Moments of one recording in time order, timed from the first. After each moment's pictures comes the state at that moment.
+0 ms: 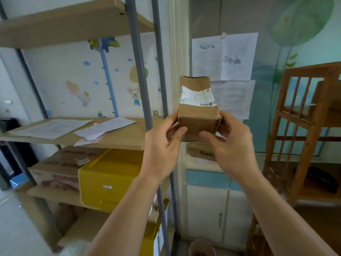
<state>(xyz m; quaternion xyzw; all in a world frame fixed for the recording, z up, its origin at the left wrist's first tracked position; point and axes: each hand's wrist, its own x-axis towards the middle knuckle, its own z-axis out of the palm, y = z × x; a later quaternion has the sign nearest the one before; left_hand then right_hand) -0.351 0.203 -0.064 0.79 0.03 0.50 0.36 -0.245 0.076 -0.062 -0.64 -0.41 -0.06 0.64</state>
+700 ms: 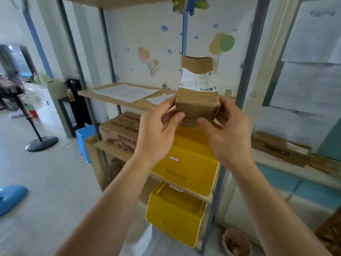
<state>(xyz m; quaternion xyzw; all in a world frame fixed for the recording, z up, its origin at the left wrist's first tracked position) -0.550 0.388 -0.101 0.75 0.14 0.54 0.35 -0.422 0.290 -0.091 -0.59 -0.49 0.00 0.64</state>
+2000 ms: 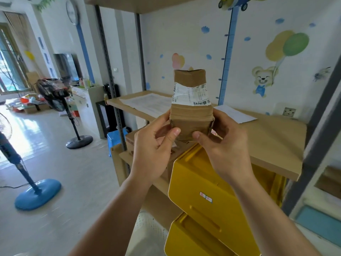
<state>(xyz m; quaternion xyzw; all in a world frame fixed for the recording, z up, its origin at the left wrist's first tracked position) -0.547 0.543 -0.119 0.71 0.23 0.59 0.30 -0.397 0.479 -0.107 -0.50 -0.56 0.13 0.64</state>
